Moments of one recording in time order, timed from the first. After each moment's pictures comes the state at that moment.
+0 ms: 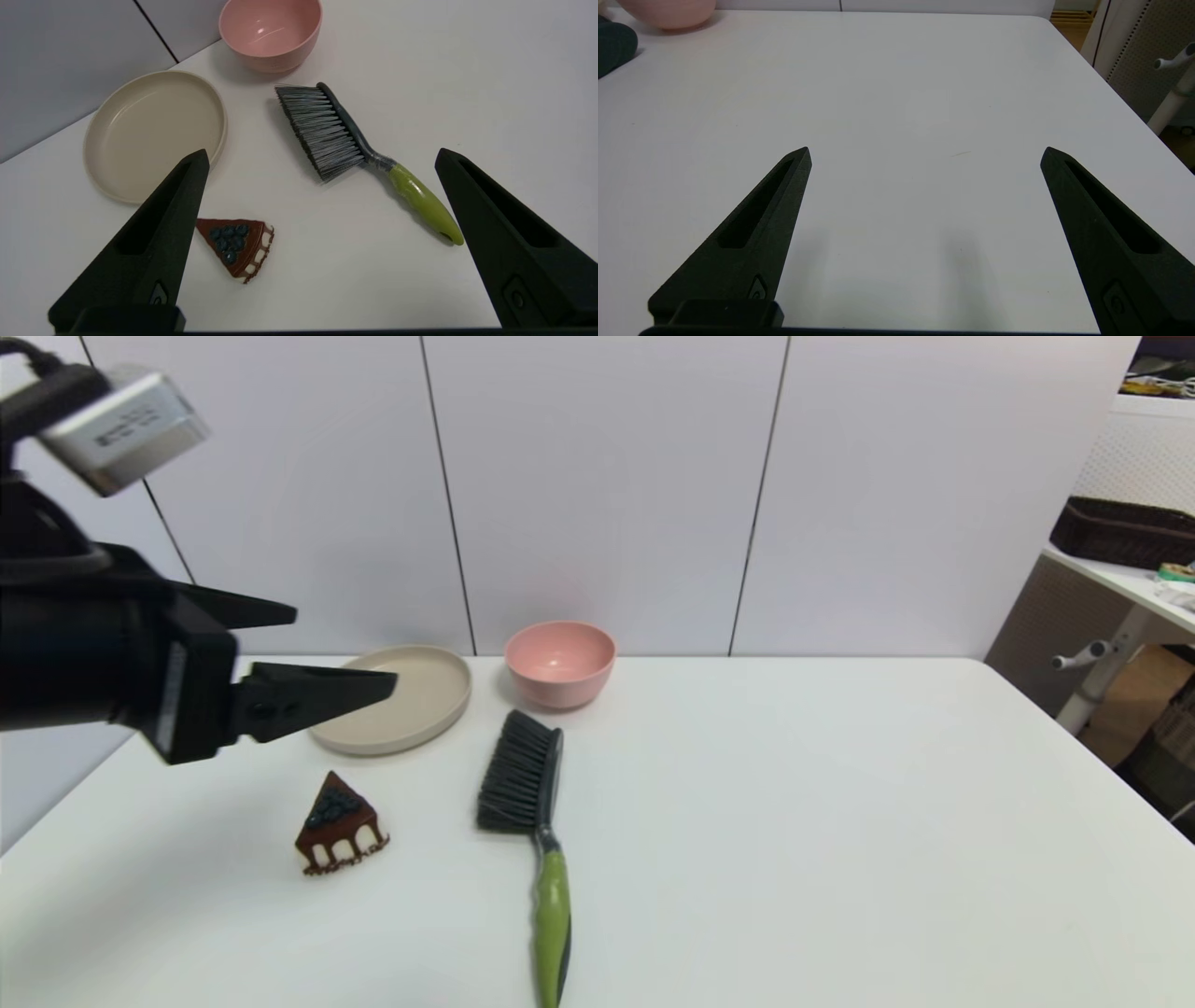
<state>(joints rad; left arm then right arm) -0.56 1.25 -1.24 0.42 -0.01 0.17 0.00 0.00 0.00 0.01 0.01 -0.02</state>
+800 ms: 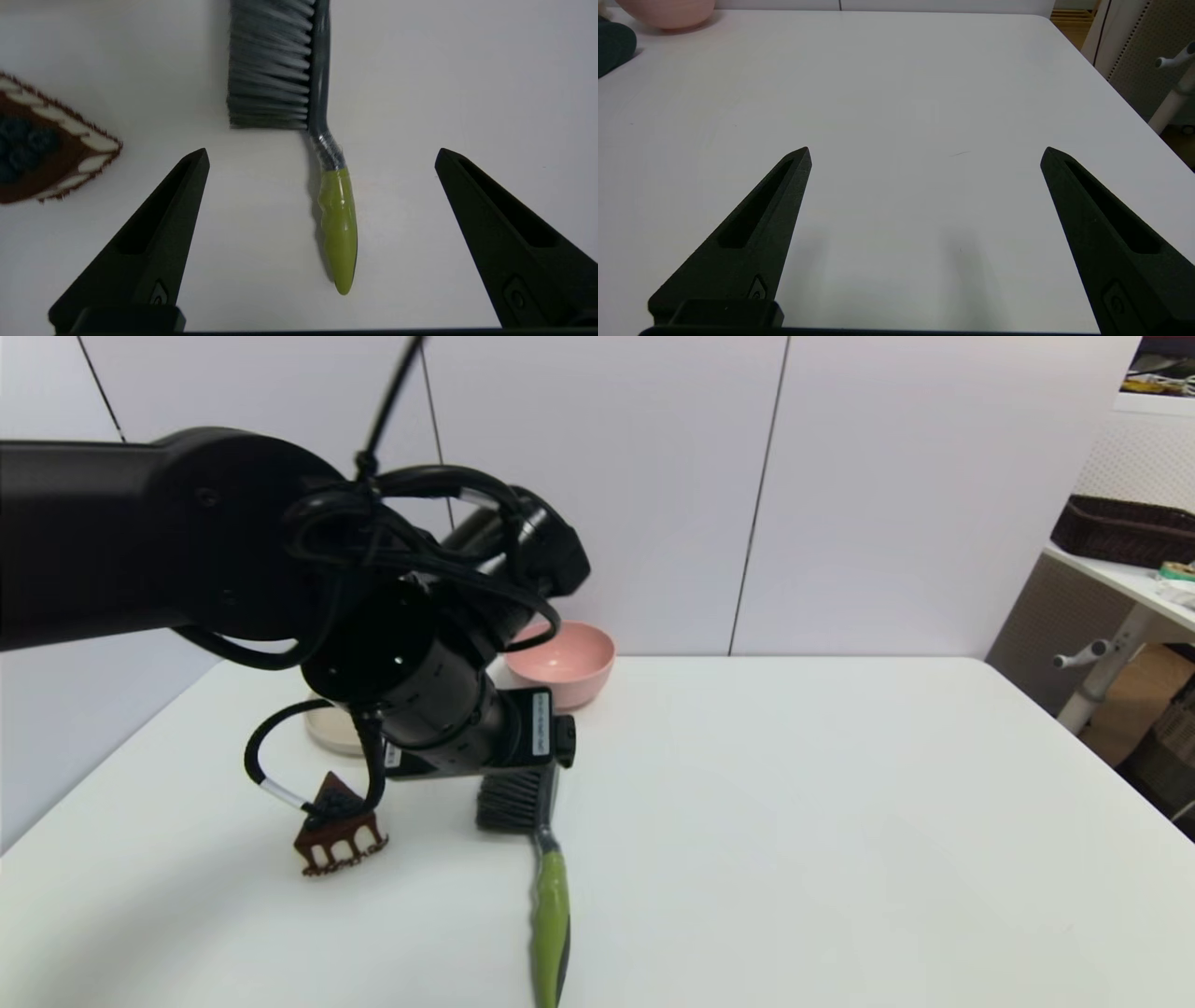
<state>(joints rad) -0.79 1.86 -1.71 0.91 0.29 -0.69 0.00 0.00 0.00 0.01 0.01 -0.02</state>
